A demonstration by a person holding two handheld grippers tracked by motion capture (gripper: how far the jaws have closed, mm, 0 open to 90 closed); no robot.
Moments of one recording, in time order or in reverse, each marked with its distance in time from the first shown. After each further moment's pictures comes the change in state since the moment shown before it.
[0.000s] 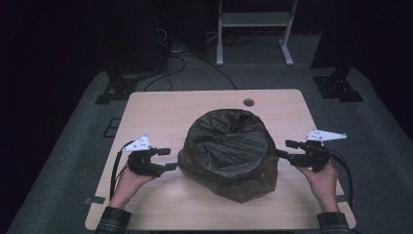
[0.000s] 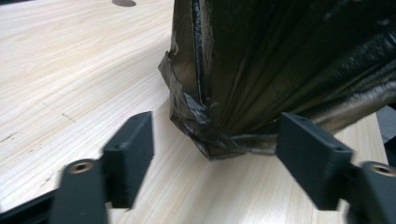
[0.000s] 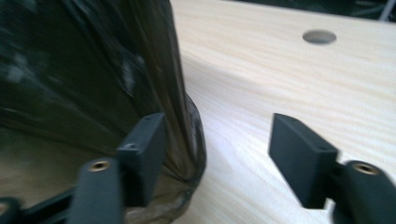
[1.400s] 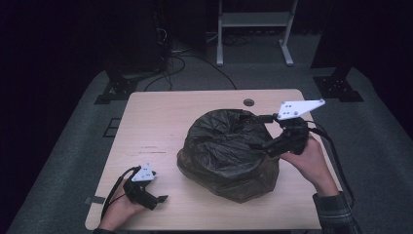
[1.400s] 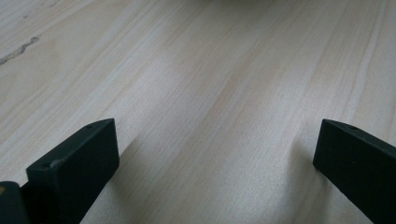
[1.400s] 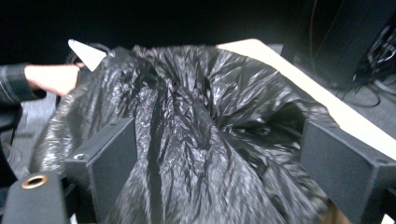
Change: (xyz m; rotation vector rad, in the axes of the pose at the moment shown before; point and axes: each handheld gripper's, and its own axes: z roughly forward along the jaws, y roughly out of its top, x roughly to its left) left arm -0.030 -0.066 -0.001 0.314 0.150 0.097; right arm 0.103 0.132 0.003 0.029 0.243 -0.340
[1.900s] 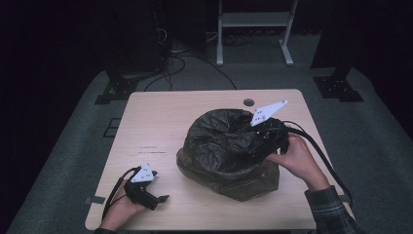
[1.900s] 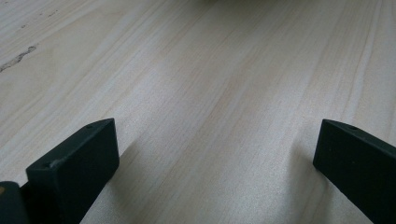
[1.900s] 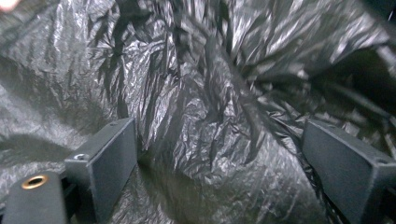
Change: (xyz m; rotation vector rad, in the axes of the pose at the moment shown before) left arm 0.000 -0.001 0.002 -0.024 -0.005 0.002; right arm -0.001 0.000 0.045 0.298 0.025 -0.045
